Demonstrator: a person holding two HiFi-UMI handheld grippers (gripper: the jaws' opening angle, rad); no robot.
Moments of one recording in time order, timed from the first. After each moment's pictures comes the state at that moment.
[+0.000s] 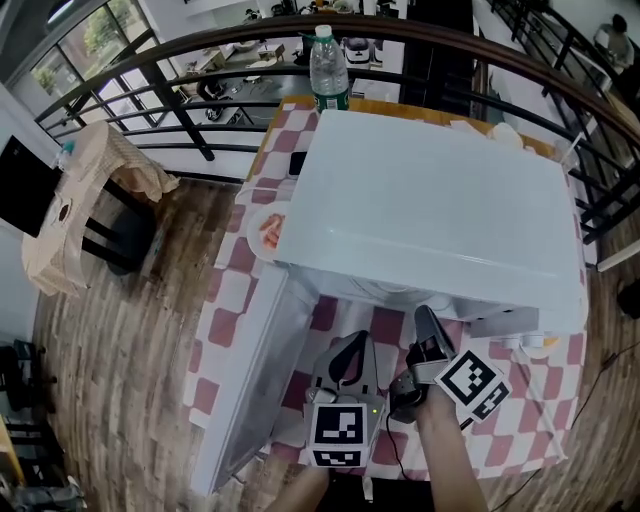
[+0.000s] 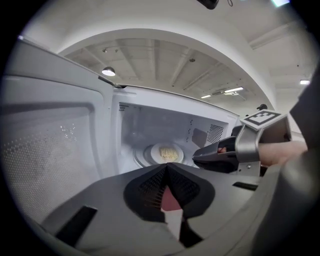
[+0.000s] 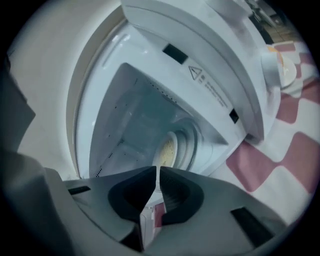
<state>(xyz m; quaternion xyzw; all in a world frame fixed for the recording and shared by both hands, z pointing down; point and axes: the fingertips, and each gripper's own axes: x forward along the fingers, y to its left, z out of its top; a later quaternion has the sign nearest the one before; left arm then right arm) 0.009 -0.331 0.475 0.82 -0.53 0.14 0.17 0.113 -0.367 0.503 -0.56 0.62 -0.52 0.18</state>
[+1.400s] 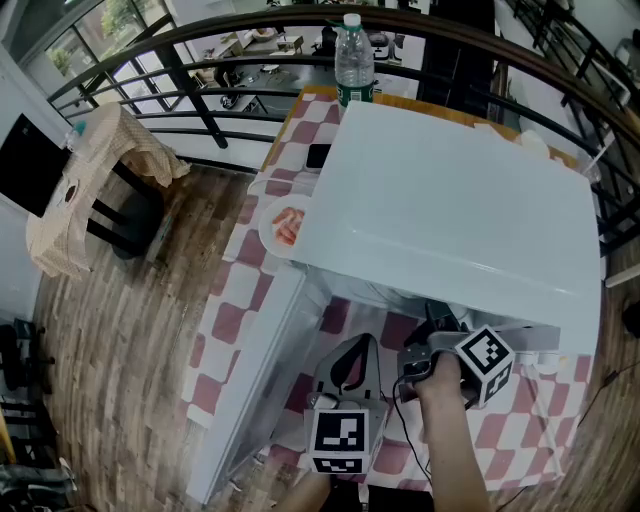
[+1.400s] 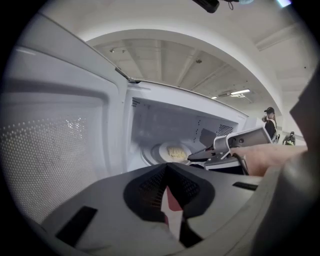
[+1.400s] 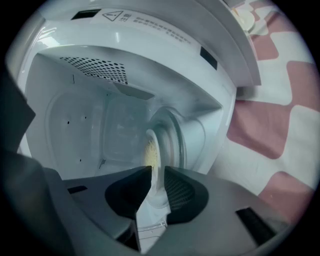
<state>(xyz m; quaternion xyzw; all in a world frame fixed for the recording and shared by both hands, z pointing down) -0.010 -0.340 0.487 0.80 -0.56 0.13 0.19 0.110 -0.407 0.552 -0.55 0.48 -0.62 0.28</state>
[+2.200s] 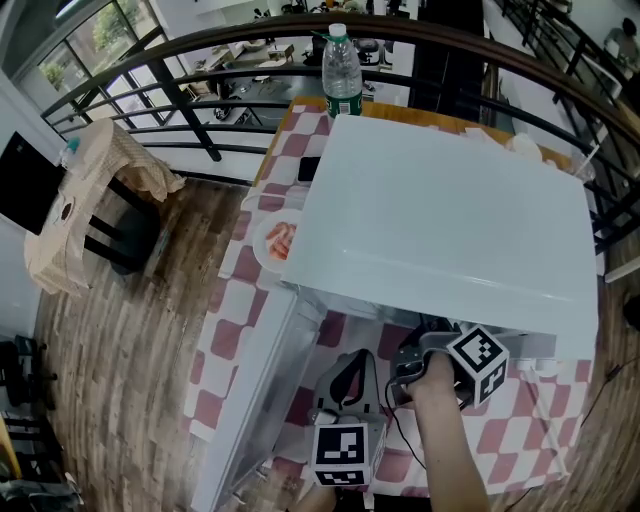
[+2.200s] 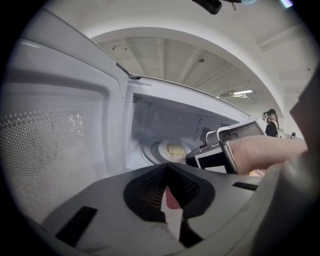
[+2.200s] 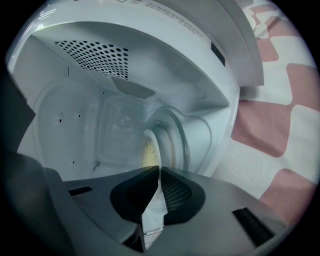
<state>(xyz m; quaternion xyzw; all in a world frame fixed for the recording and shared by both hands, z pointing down) -0.009 -0.337 0.494 0.79 -0.56 0.13 0.20 0.109 -0.416 0.557 -0.57 0.46 -0.63 0.27</state>
